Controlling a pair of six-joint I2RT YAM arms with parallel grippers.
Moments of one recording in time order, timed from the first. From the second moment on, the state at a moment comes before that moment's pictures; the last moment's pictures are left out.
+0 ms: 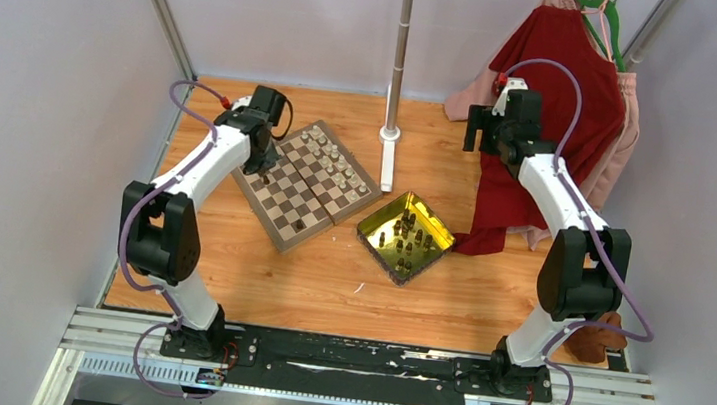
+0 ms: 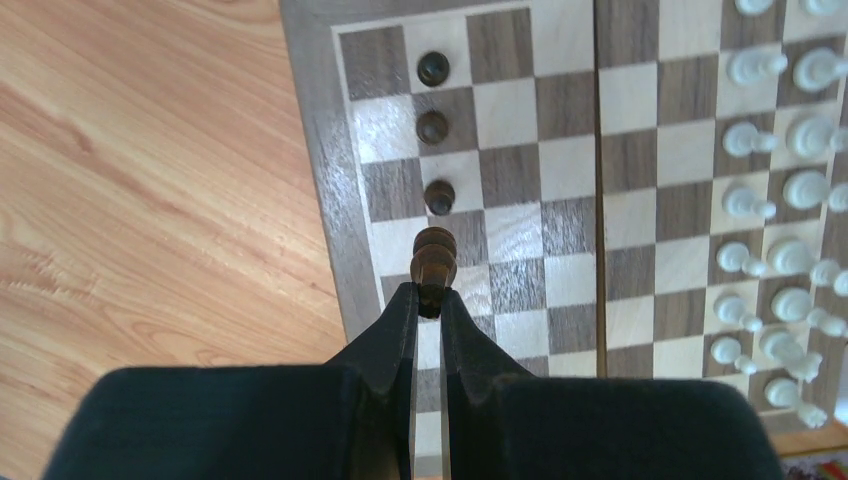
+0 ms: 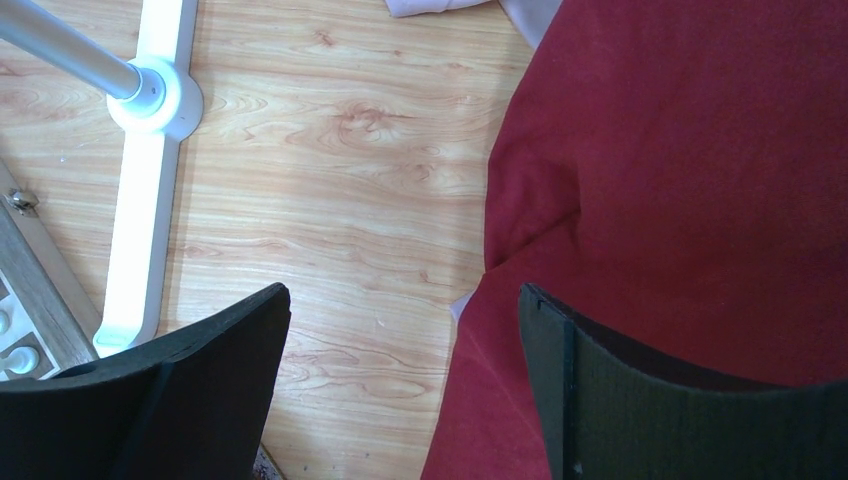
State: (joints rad) left arm -0.23 1.67 1.37 -0.80 -0.38 -0.70; right arm 0.14 1.70 1.42 -0.29 0.00 0.03
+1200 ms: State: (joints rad) left arm -0.05 1.81 1.35 -0.70 -0.29 -0.74; right arm 0.15 1.73 1.42 -0.30 0.00 0.03
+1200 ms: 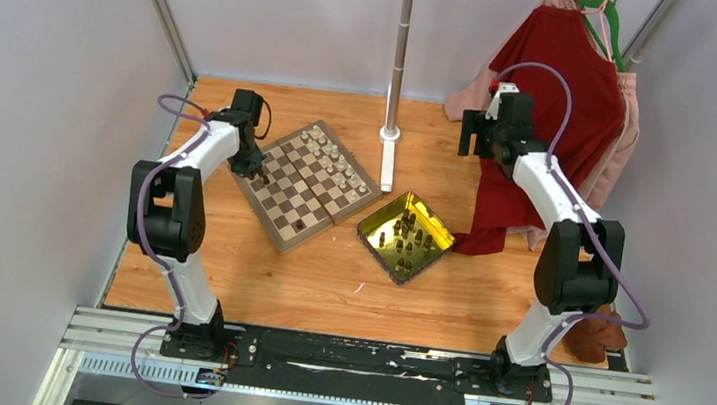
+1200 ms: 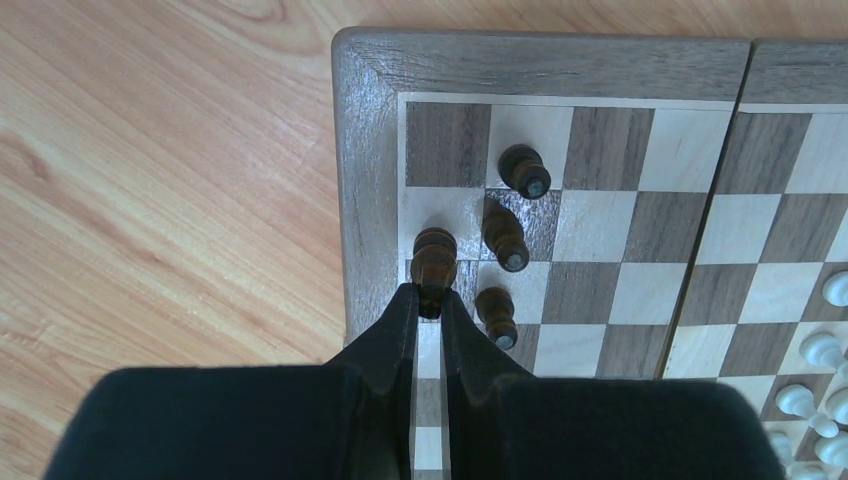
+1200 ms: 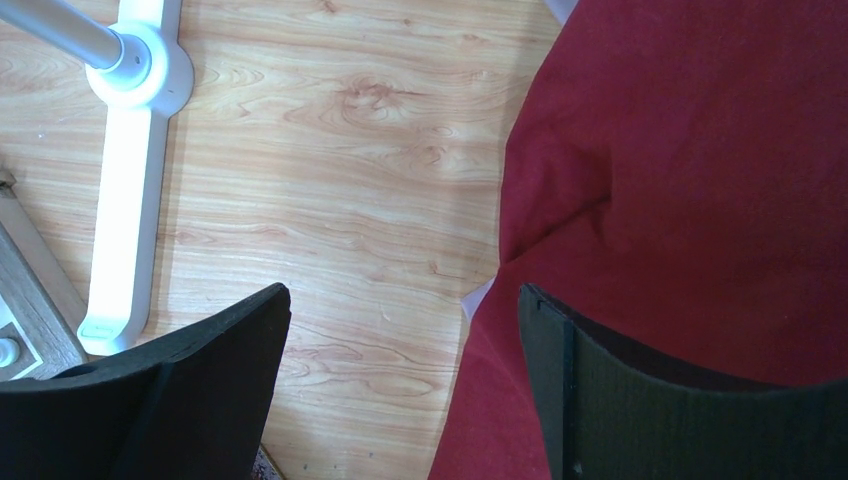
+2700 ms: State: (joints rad) left arm -0.04 1.86 1.43 -0.77 -0.30 -0.70; right arm 0.15 1.79 1.44 -0.31 0.00 0.03
